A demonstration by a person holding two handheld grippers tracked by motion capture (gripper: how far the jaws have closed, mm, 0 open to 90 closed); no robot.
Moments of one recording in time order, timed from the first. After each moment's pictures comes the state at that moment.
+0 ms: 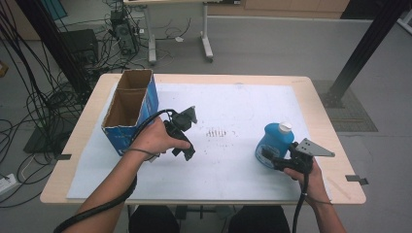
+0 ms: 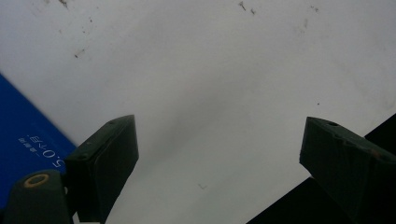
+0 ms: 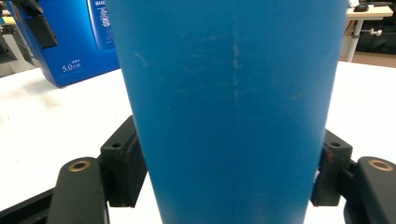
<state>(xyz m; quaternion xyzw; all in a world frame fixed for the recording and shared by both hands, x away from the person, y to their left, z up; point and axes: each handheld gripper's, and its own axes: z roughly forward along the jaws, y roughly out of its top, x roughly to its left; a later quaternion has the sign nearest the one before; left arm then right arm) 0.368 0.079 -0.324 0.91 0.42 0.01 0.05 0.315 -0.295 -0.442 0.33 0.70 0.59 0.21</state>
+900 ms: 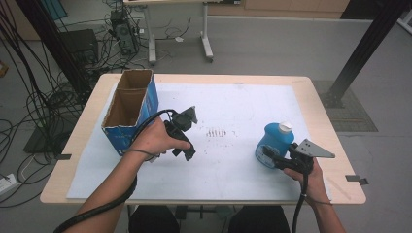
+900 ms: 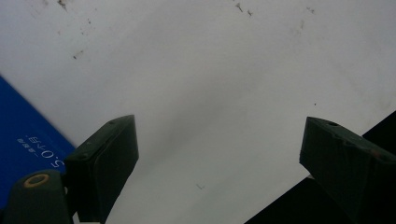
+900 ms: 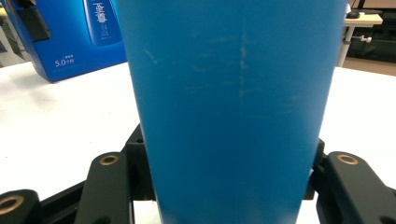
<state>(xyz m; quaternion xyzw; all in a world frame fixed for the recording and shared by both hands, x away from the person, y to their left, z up) 0.367 0.079 -0.323 0.91 0.41 0.01 0.05 0.313 -0.295 -0.441 0.33 0.70 0.59 0.23</state>
